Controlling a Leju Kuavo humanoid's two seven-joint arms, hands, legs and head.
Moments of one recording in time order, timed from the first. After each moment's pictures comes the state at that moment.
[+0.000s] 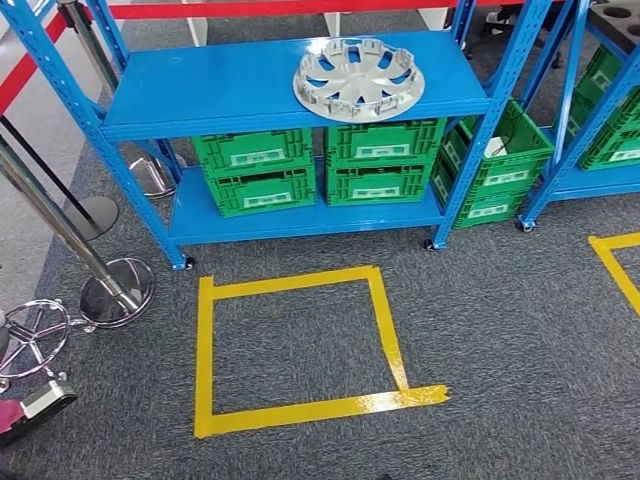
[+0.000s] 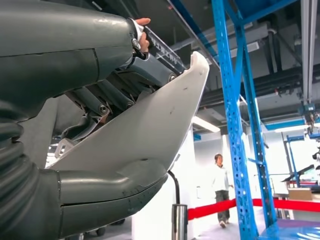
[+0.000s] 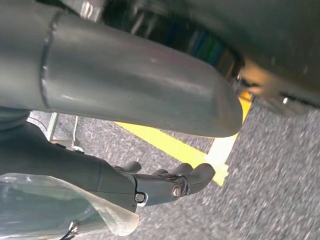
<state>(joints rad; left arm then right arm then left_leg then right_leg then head) 0.25 0.57 0.11 -1.76 -1.34 0.60 0.10 -0.10 -0.14 1.54 -0.52 -0.95 -0.56 0.03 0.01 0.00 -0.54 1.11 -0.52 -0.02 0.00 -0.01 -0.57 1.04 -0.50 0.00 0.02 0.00</state>
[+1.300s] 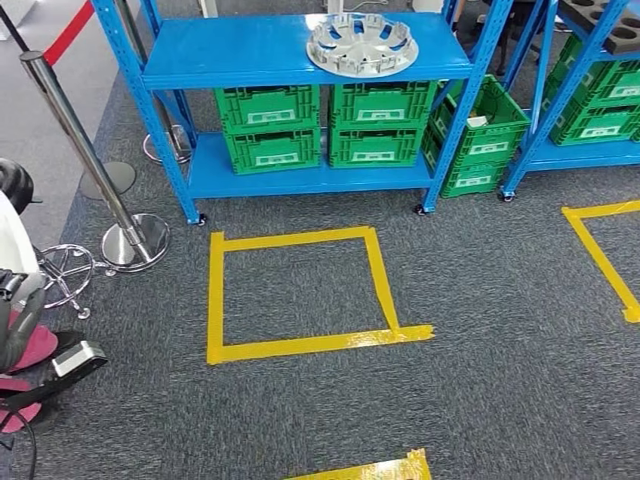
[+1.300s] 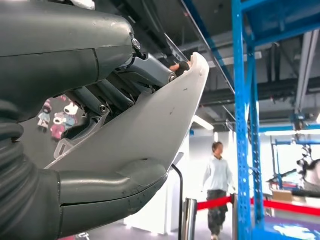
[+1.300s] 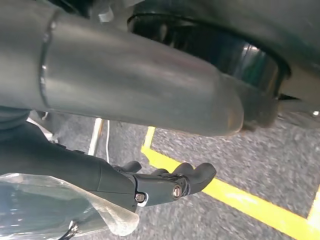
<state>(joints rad) 0.06 0.59 -0.07 -1.76 -1.31 0.49 0.16 -0.03 -0.23 1.46 -0.72 -0.94 -0.66 0.07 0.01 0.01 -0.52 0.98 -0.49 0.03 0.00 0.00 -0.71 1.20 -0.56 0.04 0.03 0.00</state>
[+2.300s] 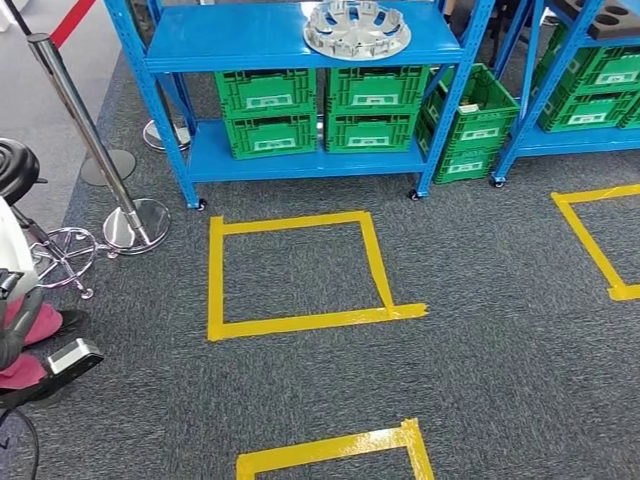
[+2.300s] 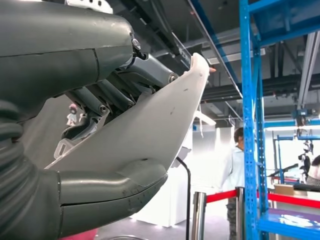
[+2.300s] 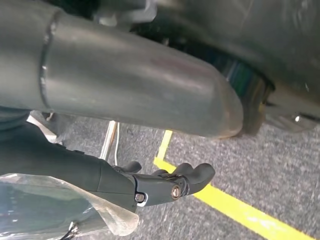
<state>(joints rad) 0.05 0.60 -0.07 -1.75 -1.29 0.48 0.17 -0.03 -0.23 1.46 -0.72 -0.90 -0.61 0.08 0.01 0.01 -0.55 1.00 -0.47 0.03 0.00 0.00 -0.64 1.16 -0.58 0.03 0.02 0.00</state>
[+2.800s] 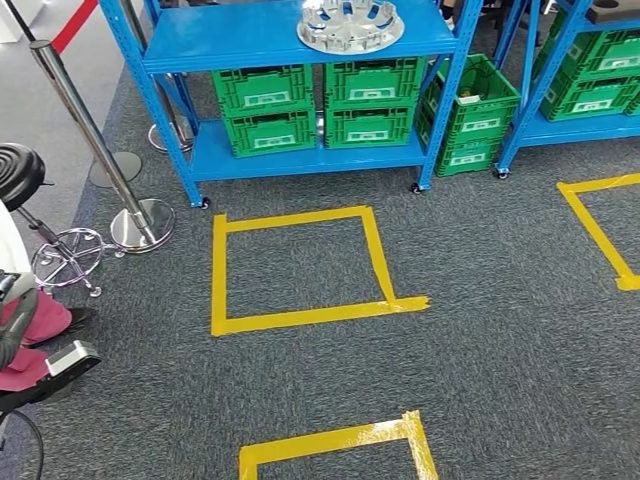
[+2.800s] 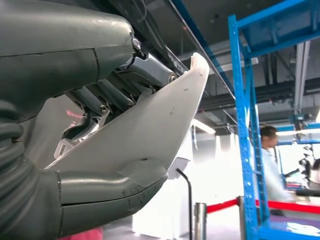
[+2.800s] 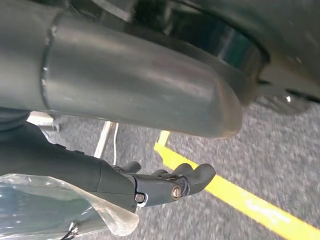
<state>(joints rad) 0.05 0.61 -0.07 -1.75 -1.29 0.48 0.17 -0.03 -0.23 1.47 -0.71 -0.85 -0.60 0.08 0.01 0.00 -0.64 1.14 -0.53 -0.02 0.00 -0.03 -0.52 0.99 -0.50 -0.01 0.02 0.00</state>
